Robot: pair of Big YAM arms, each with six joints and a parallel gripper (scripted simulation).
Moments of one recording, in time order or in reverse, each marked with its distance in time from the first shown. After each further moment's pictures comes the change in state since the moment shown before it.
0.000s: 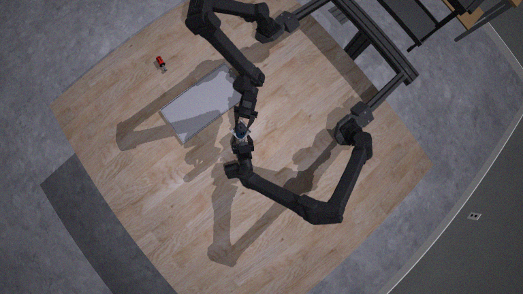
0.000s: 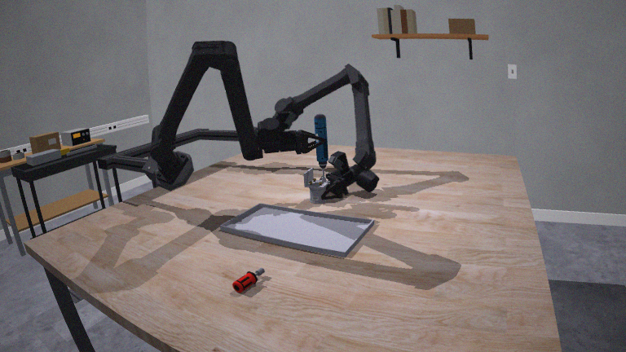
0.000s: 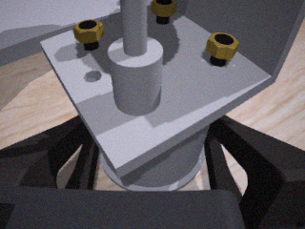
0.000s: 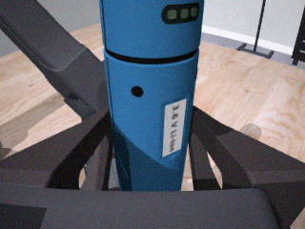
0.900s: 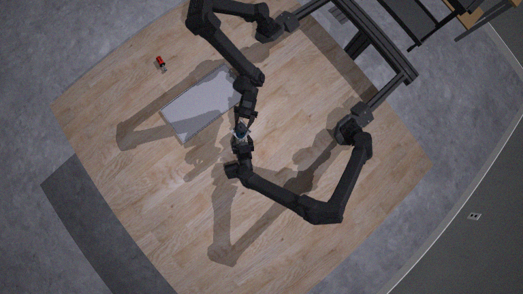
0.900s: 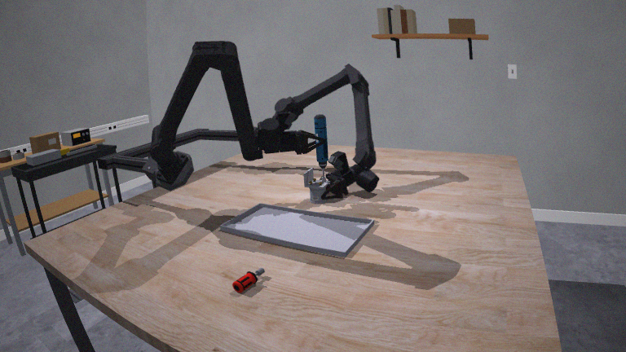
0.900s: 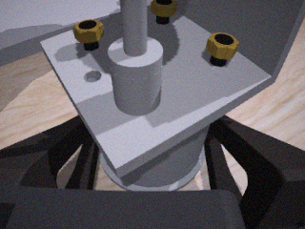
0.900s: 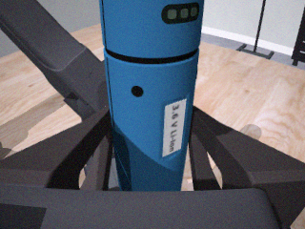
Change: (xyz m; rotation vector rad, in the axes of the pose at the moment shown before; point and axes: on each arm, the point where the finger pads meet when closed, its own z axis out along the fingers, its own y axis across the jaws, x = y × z) left arm 0.000 0.000 0.000 0.000 0.000 0.000; right arm 0.001 0.000 0.000 0.000 -0.003 0.000
